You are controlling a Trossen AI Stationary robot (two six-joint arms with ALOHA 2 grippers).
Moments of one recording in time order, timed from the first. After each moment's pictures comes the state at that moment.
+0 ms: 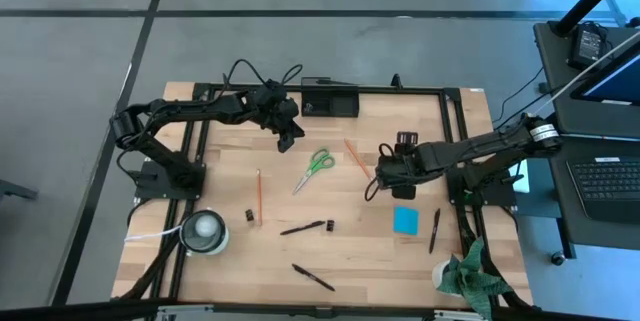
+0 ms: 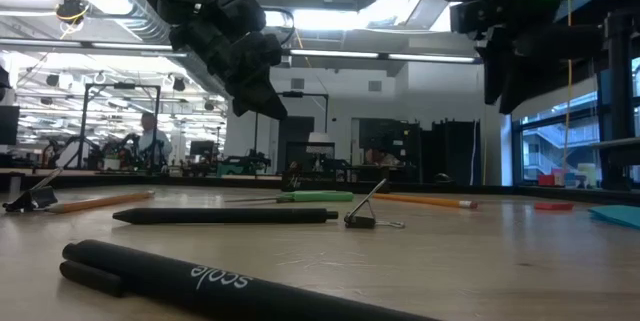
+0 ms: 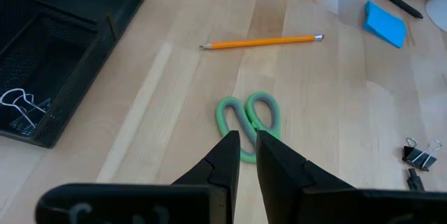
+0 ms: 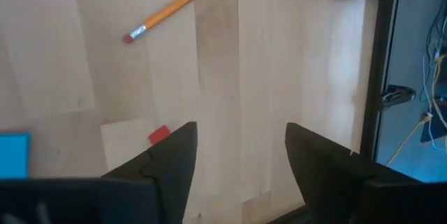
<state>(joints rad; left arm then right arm) 0.52 1.49 0.89 -0.18 0.38 0.00 0.18 1.42 1.06 -1.15 0.49 0.20</state>
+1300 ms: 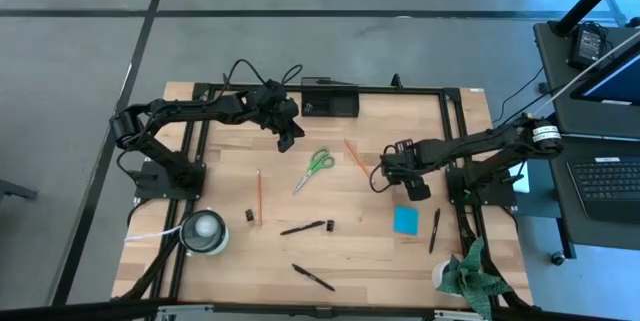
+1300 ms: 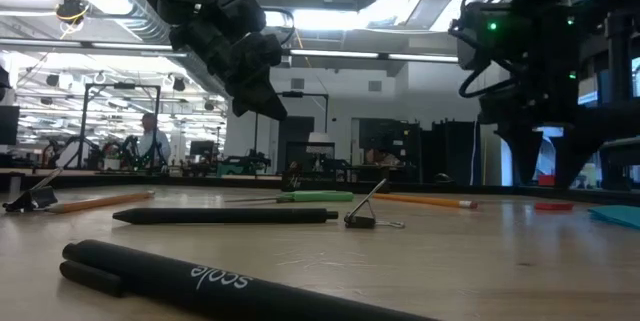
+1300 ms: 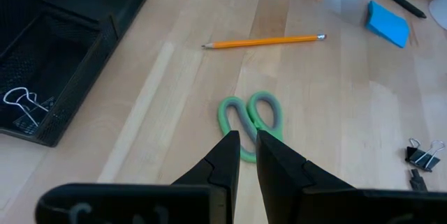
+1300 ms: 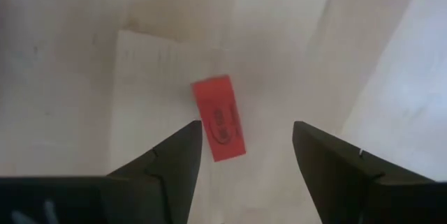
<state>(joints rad) 0.52 1.49 0.89 -0.18 0.38 -0.01 -0.01 1.41 0.69 -0.84 0.21 -0.28</state>
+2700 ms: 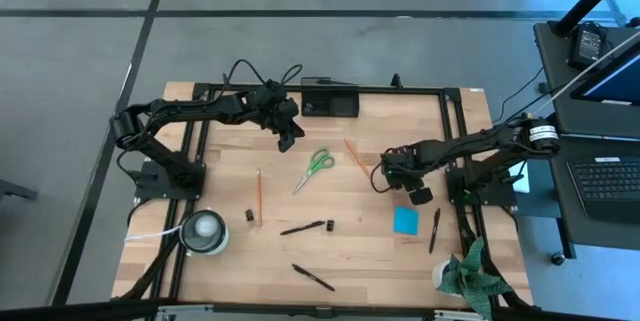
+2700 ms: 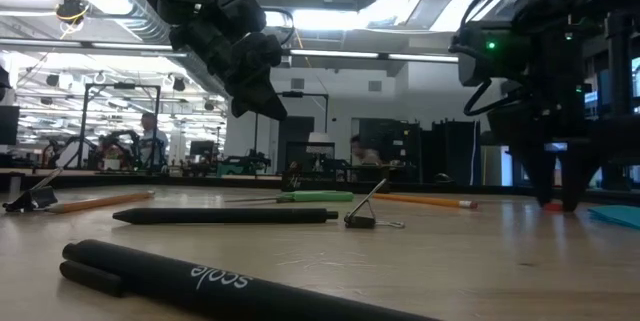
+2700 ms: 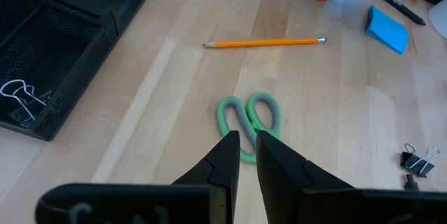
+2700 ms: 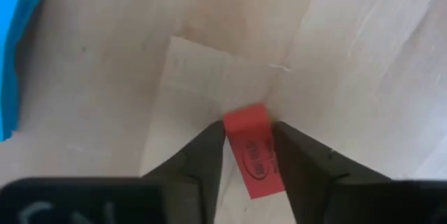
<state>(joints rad) 0.52 1.49 0.89 -0.18 0.38 -0.04 -0.05 1.47 0.62 -0.74 0.06 -0.38</state>
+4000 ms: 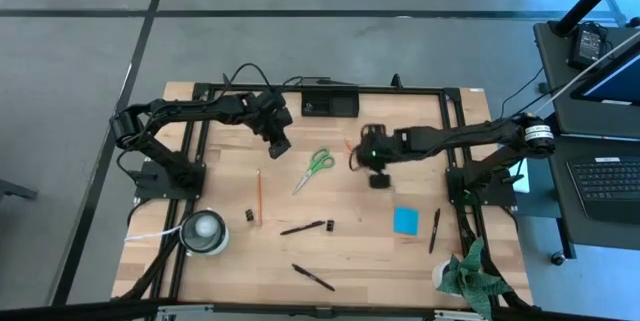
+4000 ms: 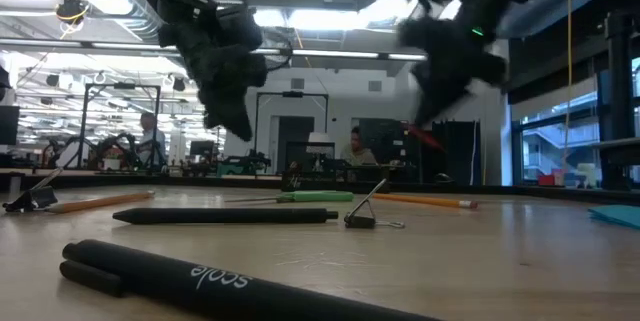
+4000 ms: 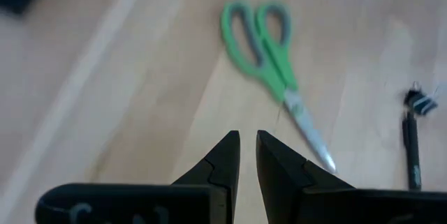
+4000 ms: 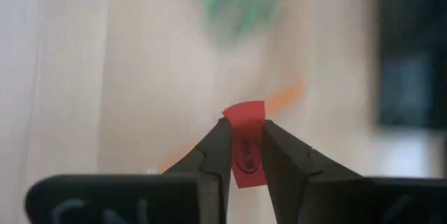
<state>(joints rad) 0.52 1.49 0.90 -0.48 0.38 -0.06 -0.08 1.47 0.97 -0.49 0.20 -0.21</state>
